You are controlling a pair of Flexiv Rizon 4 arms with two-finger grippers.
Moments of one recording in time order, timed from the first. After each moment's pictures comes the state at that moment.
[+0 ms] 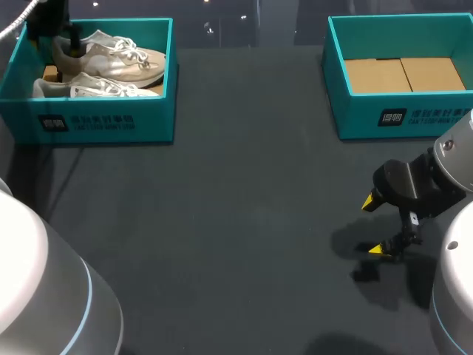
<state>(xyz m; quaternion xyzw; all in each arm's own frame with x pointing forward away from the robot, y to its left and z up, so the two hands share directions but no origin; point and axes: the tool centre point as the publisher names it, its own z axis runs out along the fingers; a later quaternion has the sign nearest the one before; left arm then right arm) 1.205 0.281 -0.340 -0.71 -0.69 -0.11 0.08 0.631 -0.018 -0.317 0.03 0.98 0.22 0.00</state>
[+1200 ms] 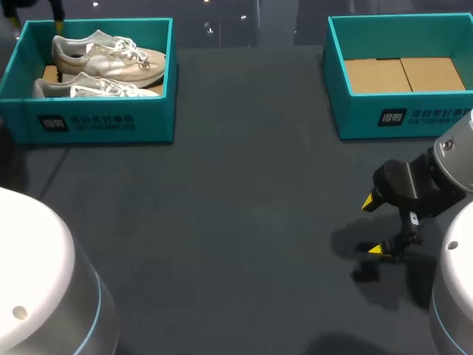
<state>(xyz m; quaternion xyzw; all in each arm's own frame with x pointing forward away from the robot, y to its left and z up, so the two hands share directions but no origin) 1.172 0.284 -0.245 -0.69 -0.72 -0.08 0.02 0.631 -0.018 -0.317 0.03 0.98 0.22 0.00</state>
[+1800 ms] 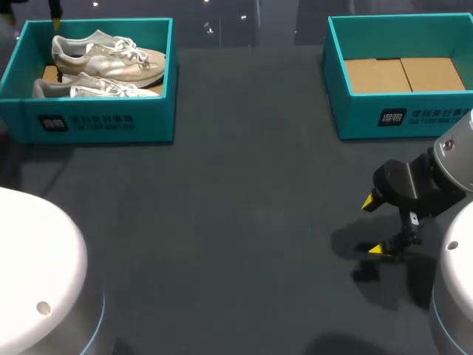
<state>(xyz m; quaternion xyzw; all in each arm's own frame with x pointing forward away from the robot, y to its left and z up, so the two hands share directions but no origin) 1.130 0.272 -0.216 -0.69 -0.72 -0.08 0.04 0.631 -0.018 -0.317 0.03 0.98 0.22 0.00</state>
